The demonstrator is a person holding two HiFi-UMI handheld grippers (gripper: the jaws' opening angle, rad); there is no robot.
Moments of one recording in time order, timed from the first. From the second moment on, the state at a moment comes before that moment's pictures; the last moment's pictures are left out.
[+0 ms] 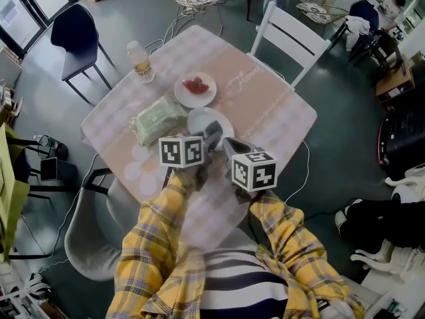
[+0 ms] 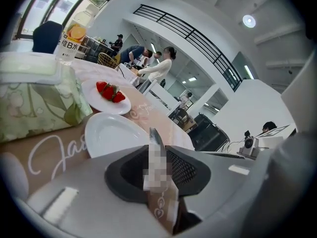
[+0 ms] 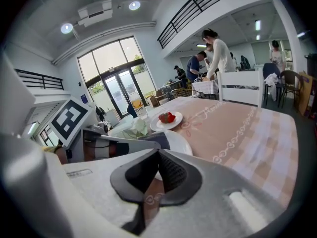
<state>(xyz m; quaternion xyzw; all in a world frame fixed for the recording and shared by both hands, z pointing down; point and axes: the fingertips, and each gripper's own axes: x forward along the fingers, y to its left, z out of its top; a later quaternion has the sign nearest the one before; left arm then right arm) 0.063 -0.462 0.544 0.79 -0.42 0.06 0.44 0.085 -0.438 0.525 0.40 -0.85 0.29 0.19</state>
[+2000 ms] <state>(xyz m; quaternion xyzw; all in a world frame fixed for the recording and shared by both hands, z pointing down) 0.024 -0.338 0.511 0.81 -0.48 0.02 0.33 0.091 -0.359 0.518 0.42 -0.84 0.28 0.19</state>
